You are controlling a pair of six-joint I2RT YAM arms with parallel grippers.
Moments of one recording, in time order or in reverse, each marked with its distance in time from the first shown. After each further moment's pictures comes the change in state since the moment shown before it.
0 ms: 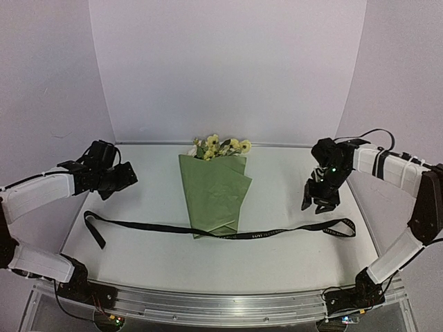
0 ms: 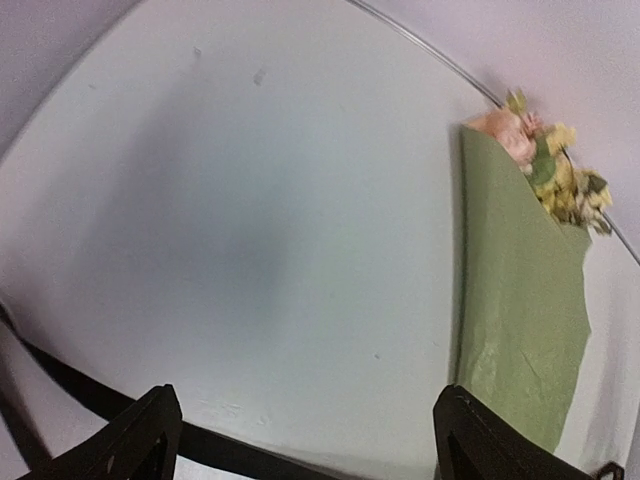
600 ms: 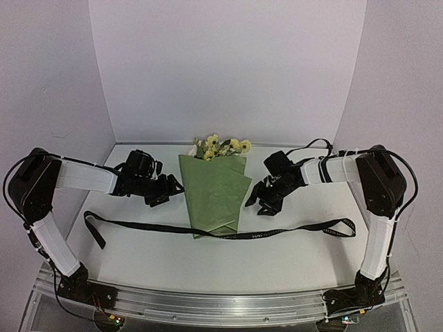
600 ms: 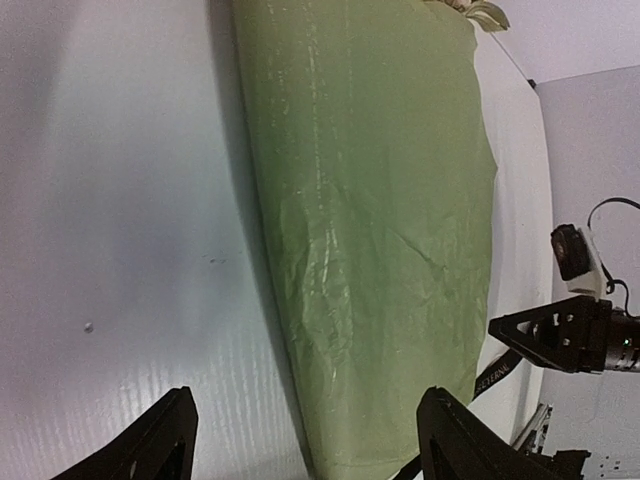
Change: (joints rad) left arm -0.127 0.481 0.069 0.451 0.550 0.005; right arm 0.217 0.441 0.075 0.676 -0.218 0.389
